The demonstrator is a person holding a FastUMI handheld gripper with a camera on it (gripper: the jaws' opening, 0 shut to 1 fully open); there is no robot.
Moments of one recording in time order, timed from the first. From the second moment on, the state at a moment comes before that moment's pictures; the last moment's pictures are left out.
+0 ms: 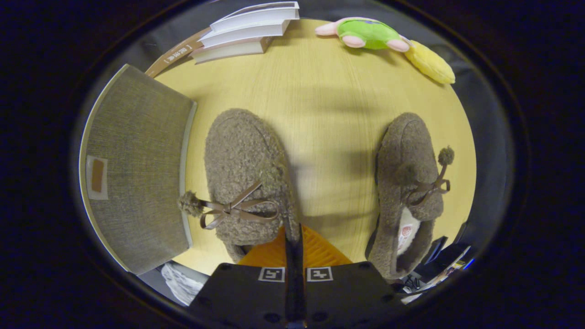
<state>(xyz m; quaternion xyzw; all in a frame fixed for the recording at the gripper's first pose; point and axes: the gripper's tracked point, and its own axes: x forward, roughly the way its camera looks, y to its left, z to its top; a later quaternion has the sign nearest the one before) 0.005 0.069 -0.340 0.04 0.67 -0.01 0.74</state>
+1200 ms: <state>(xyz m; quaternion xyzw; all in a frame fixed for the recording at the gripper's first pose) -0.021 0.073 -0.204 0.02 0.61 -0.14 0.78</state>
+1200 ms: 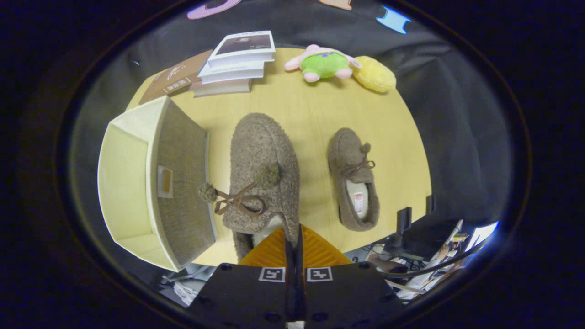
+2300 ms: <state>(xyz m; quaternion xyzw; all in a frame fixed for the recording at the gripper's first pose) 0.028 0.214 -0.083 -0.06 0.57 -0.18 0.80</state>
